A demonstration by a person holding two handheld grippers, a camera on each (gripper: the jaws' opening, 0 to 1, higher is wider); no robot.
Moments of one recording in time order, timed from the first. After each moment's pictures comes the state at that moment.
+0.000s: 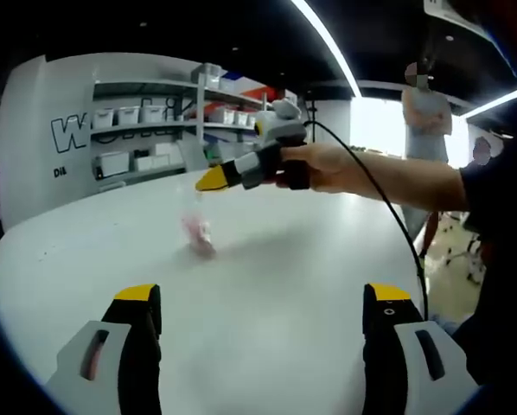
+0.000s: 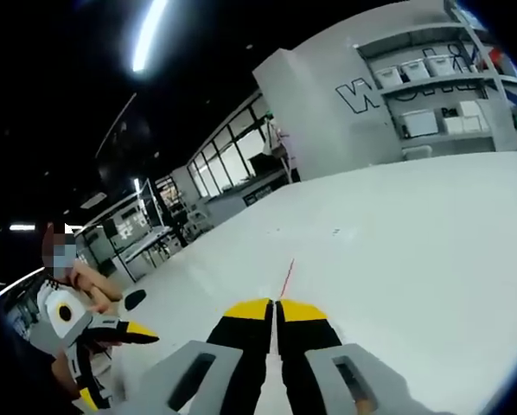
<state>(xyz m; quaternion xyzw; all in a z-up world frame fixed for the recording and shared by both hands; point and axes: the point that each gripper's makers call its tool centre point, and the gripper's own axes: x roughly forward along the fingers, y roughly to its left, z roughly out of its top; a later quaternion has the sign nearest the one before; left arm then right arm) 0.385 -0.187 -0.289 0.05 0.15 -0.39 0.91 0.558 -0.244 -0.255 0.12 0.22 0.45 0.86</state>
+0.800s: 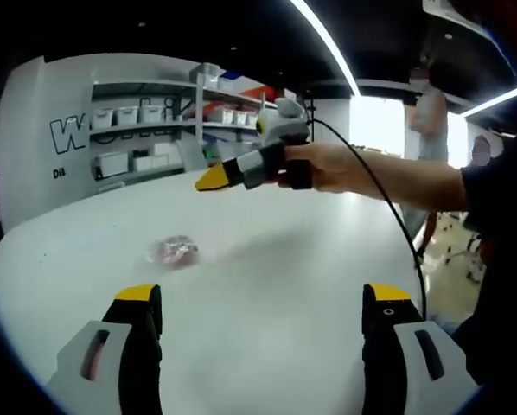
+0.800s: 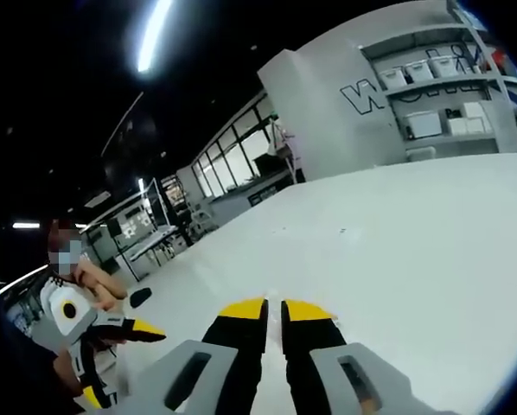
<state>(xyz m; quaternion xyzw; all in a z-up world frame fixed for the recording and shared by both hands) 0.382 -0.190 -0.287 0.06 0.15 -0.39 0.90 0.548 -0.243 -0.252 0.12 0.22 0.46 0.86</state>
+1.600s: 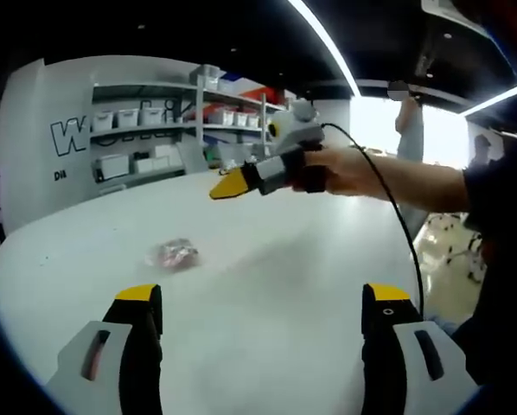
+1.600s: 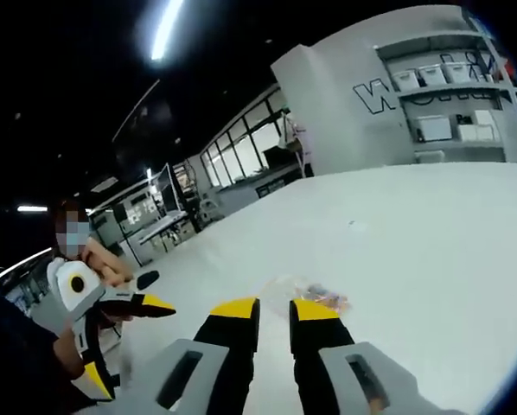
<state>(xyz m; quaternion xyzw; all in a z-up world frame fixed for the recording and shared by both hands) 0.378 -0.190 -0.282 0.06 0.15 -0.39 0.91 0.510 -0.249 -0.254 0.08 0.22 0.48 0.85</state>
